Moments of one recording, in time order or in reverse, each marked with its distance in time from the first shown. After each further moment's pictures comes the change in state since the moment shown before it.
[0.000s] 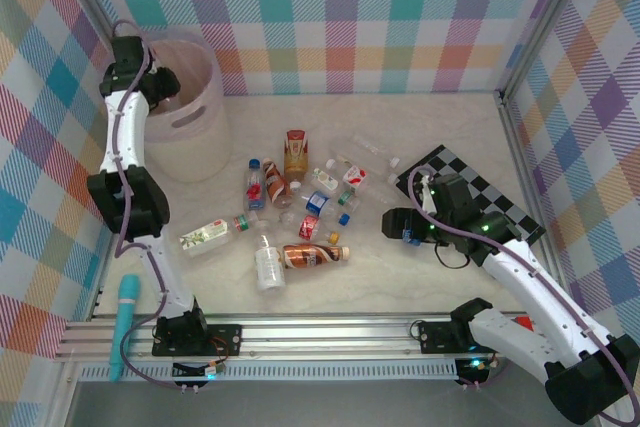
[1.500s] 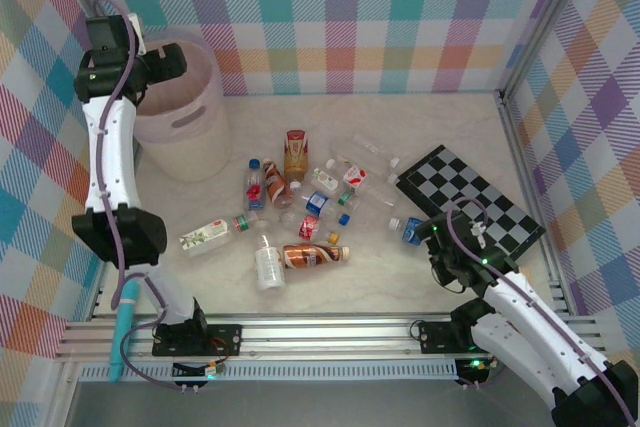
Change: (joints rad) left arm -0.082 -0.332 -0.005 -0.121 -0.053 0.102; right arm 0.000 -0.211 -0.348 0.086 0.324 1.007
